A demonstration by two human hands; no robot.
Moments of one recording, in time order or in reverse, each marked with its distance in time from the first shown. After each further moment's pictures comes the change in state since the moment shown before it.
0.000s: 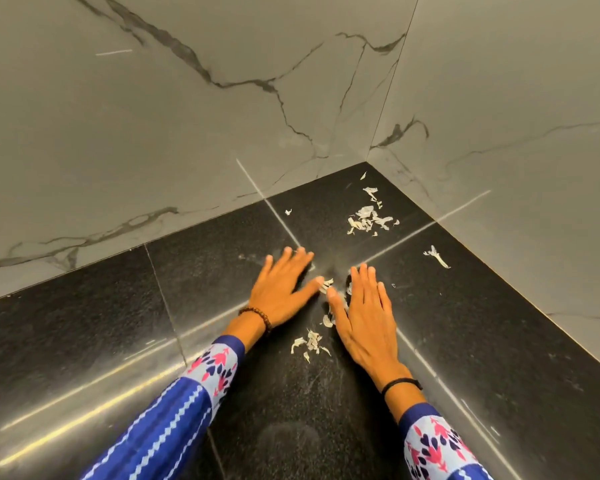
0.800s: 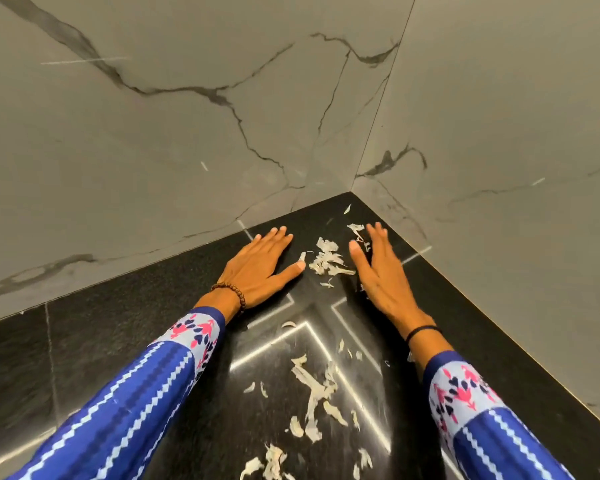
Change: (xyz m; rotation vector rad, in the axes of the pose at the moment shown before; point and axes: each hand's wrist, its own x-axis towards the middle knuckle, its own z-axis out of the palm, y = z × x) left_hand 0.161 -0.034 -0.013 0.160 0.056 0.114; right_hand 0.197 0.069 -0.035 0.311 -0.032 0.019
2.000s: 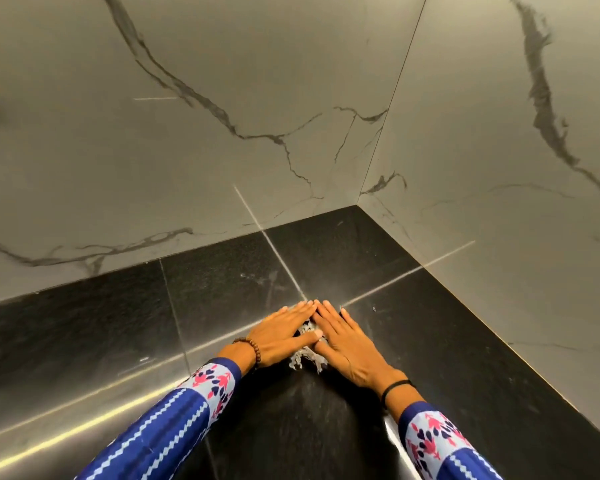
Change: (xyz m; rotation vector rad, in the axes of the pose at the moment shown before) left_hand -0.203 0.081 -0.006 -0.200 -0.279 0.017; right_hand -0.201 -0.045 0.027 -0.388 -0.478 -0.406
